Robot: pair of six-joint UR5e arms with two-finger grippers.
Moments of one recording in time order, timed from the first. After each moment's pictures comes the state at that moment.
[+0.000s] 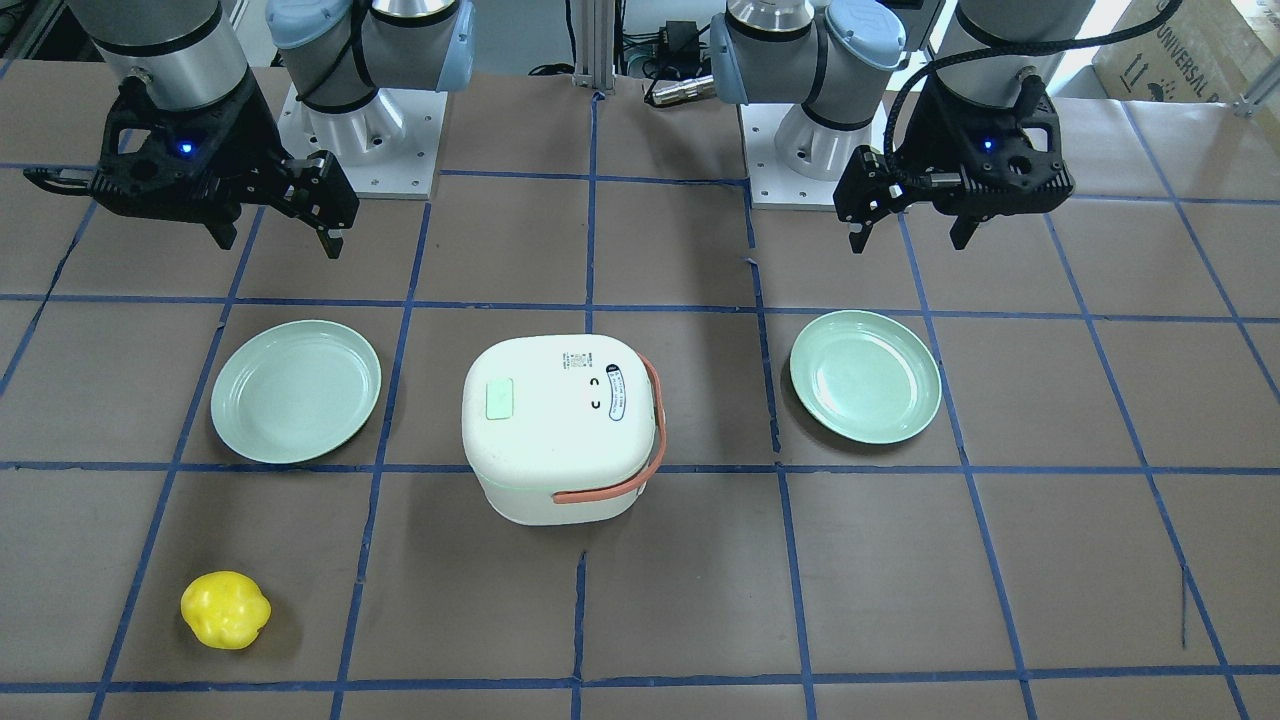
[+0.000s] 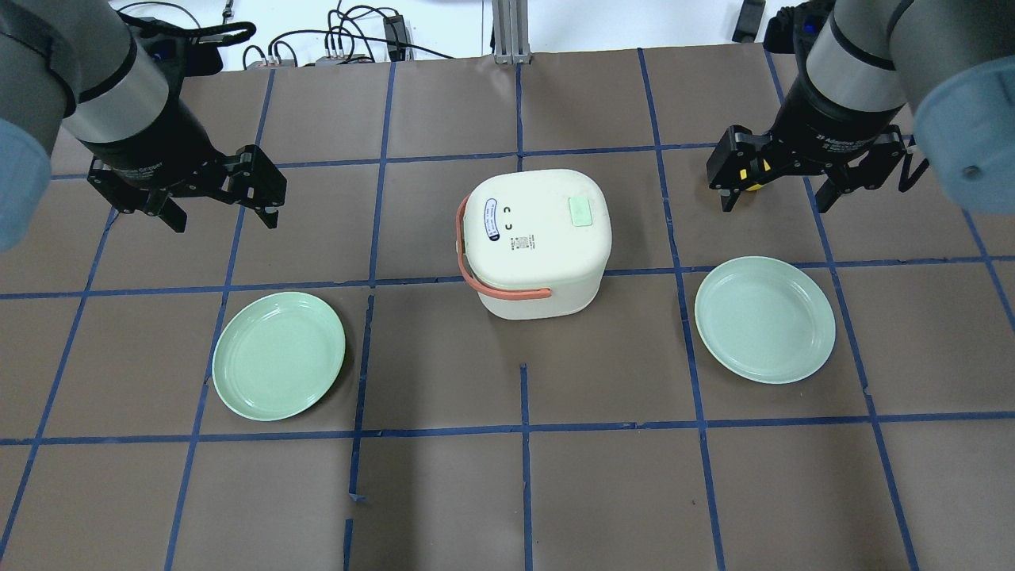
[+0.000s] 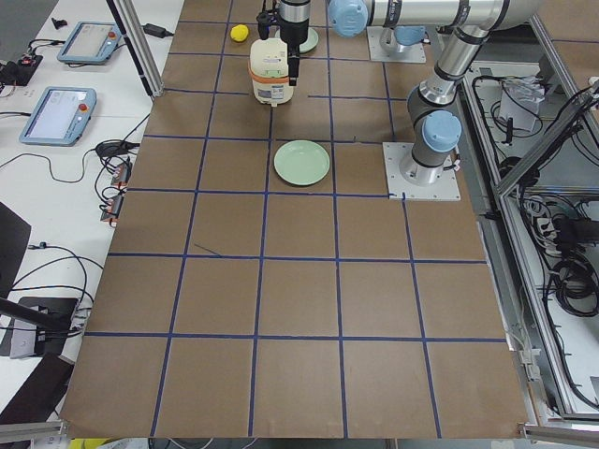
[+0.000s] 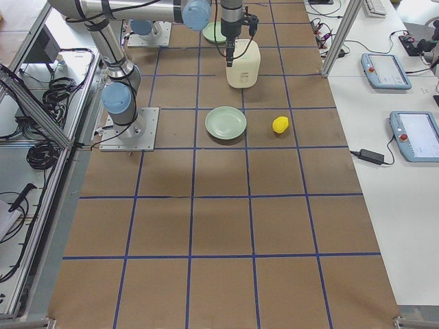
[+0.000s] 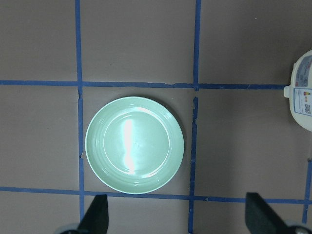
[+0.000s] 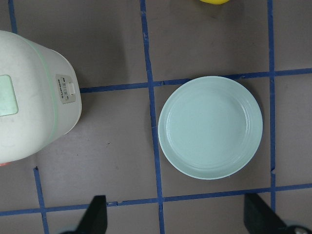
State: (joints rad) left arm -1.51 -1.48 -1.67 -1.53 1.62 0.03; right arm 1.54 -1.64 1.68 -1.63 -1.58 0.04
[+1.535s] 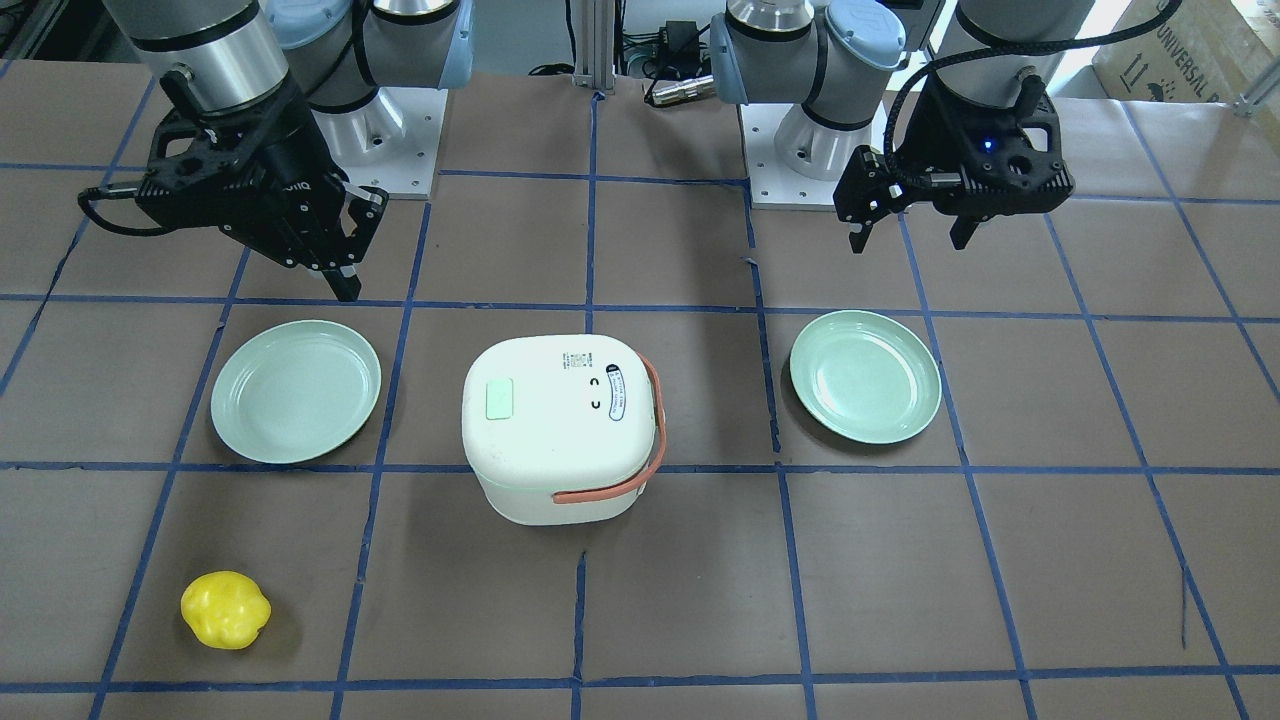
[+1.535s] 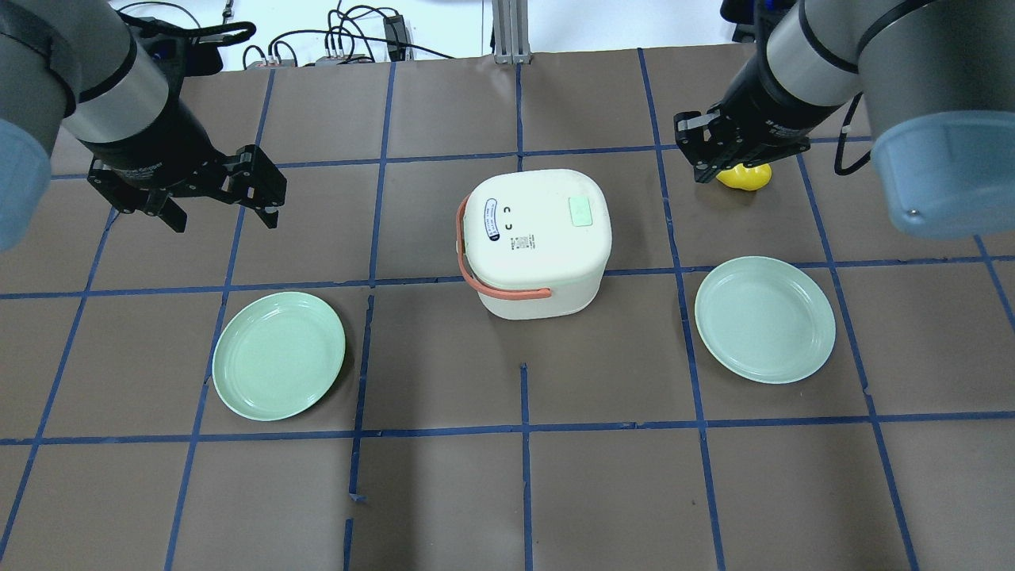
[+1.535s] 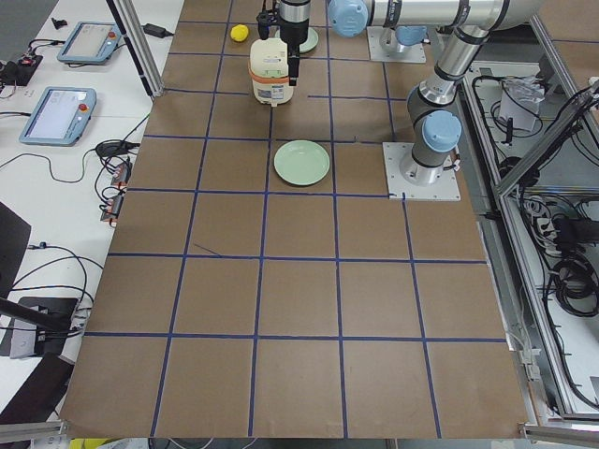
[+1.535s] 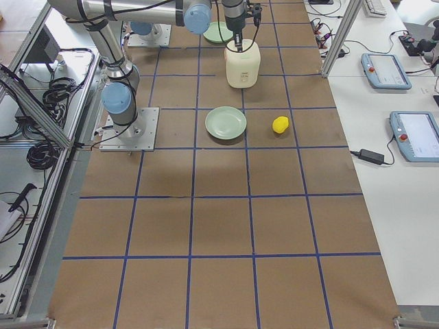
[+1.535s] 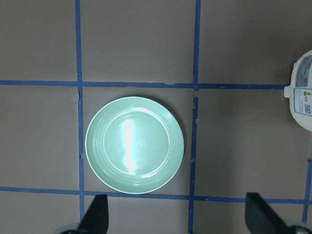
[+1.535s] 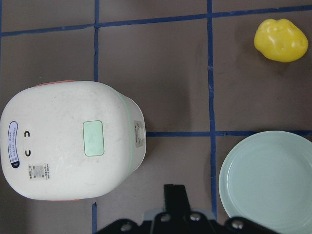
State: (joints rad) left arm -1.51 -1.48 -1.67 -1.53 1.62 0.03; right arm 1.59 -1.63 1.74 -1.89 -1.43 0.04
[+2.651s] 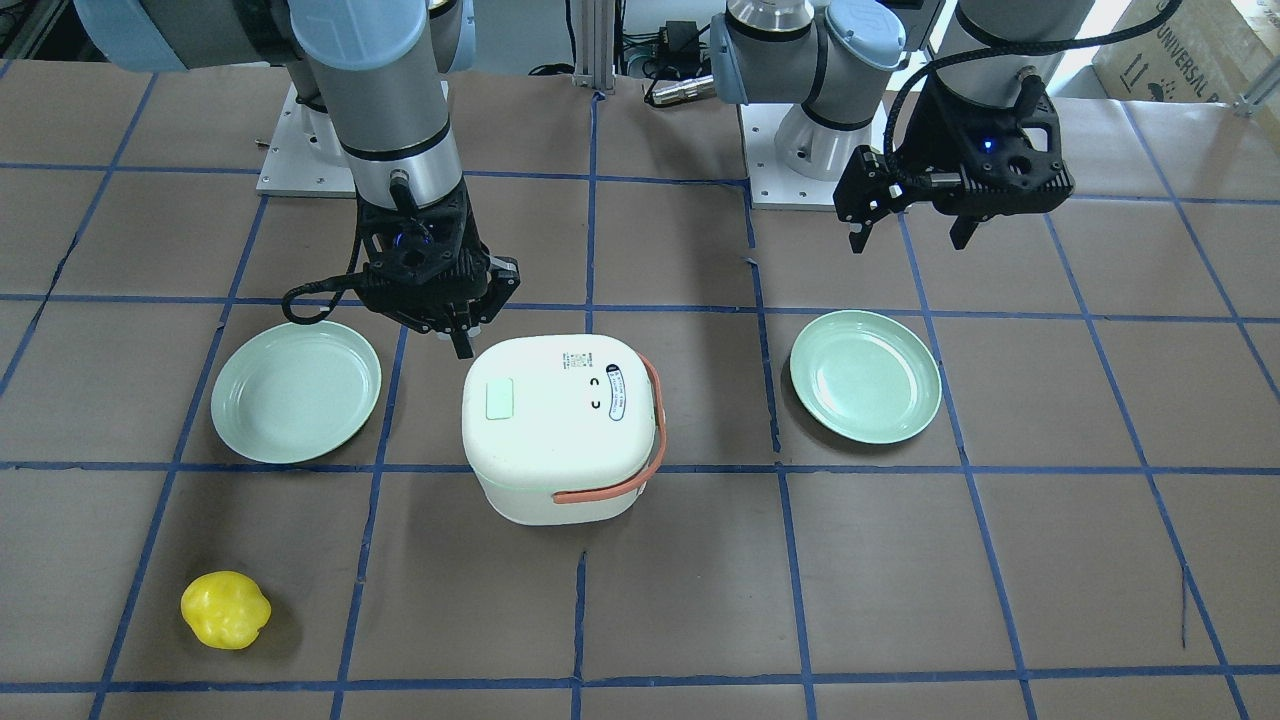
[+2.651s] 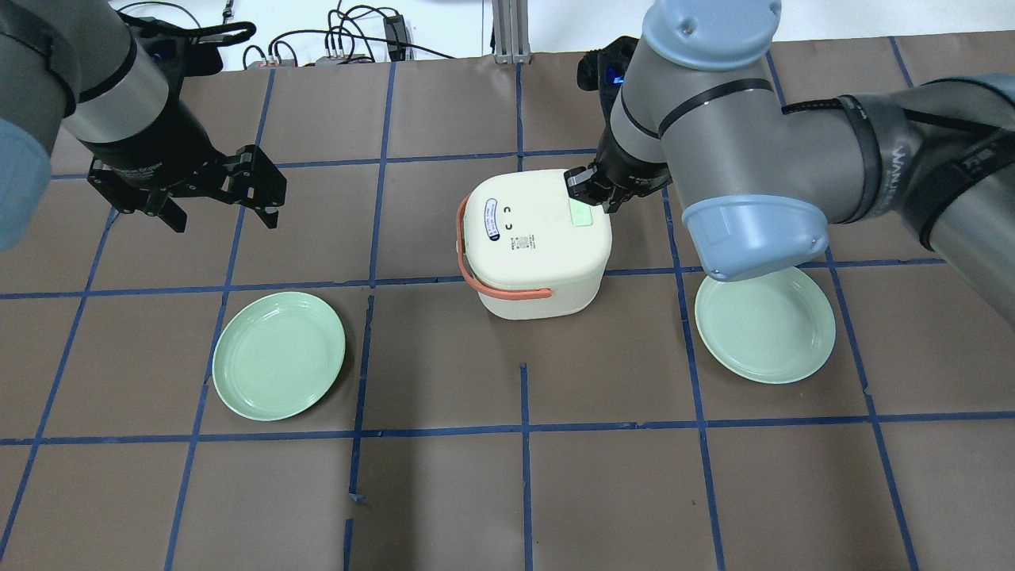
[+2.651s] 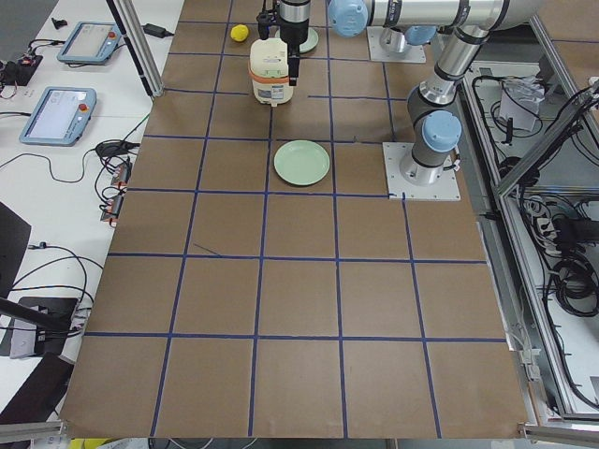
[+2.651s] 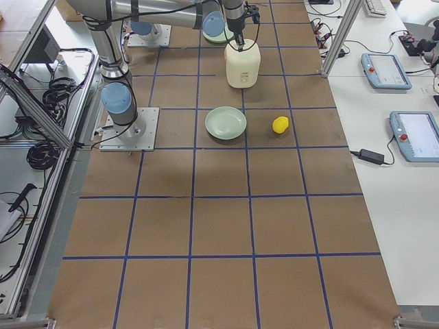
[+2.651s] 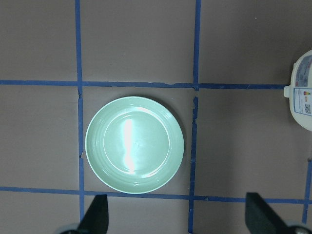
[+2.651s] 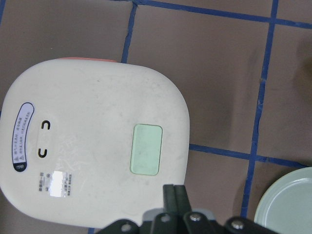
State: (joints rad) left arm -1.51 -1.48 -1.67 -1.53 1.62 0.03; right arm 1.79 -1.48 1.76 -2.06 -1.54 0.04
